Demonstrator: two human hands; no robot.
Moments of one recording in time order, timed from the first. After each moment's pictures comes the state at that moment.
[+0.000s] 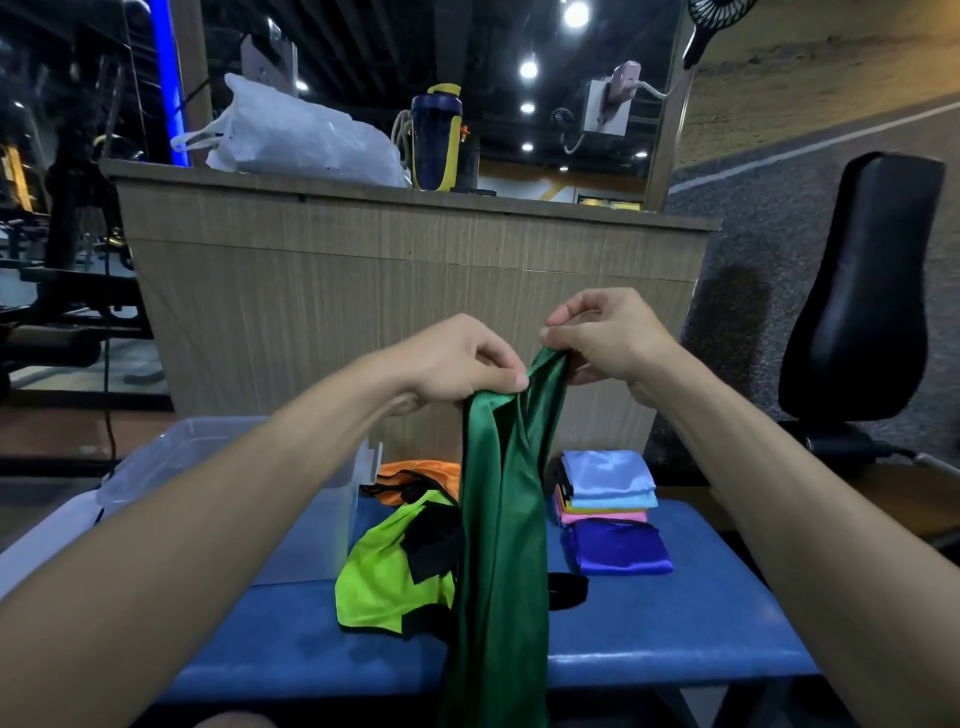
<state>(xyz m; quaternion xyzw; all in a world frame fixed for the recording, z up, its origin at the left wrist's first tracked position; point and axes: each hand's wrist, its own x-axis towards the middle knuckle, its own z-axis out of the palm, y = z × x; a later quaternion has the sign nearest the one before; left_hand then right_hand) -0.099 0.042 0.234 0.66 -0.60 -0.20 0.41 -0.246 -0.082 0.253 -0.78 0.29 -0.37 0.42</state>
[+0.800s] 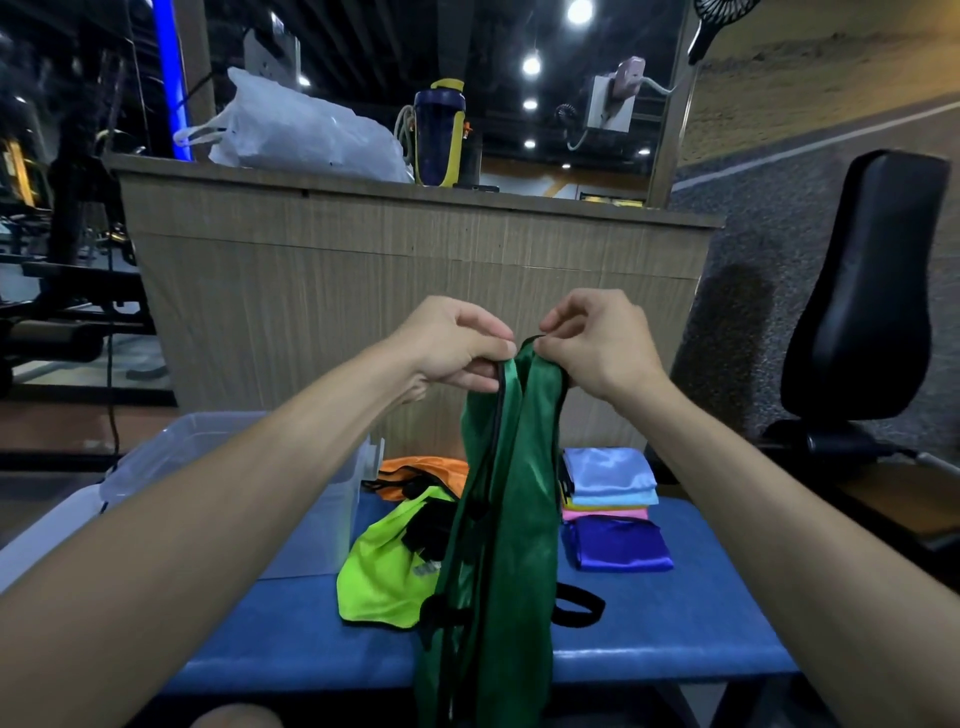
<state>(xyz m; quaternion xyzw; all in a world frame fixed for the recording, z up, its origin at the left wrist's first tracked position) -0.093 0.034 0.235 0.63 -0.45 -0.26 0.58 -0.236 -0.080 0.234 -0.82 0.28 -0.44 0.24</state>
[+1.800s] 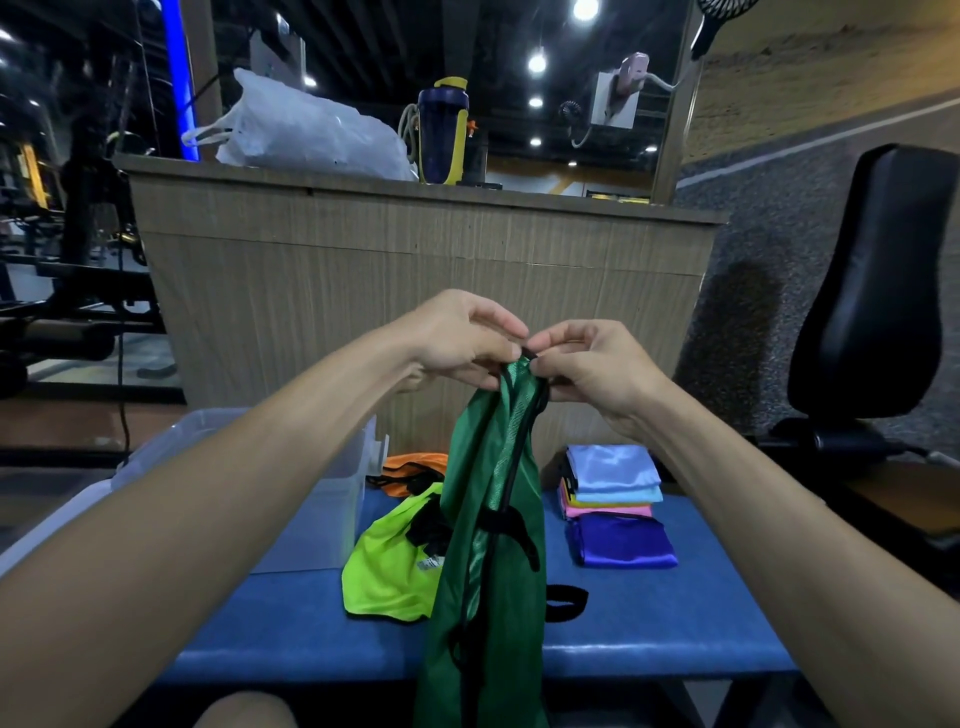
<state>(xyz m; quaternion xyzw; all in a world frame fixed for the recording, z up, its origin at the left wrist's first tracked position) -0.098 0.039 0.241 0.64 -0.50 -0.27 0.52 -0.246 -0.068 0.220 -0.74 0.22 -0.34 0.53</state>
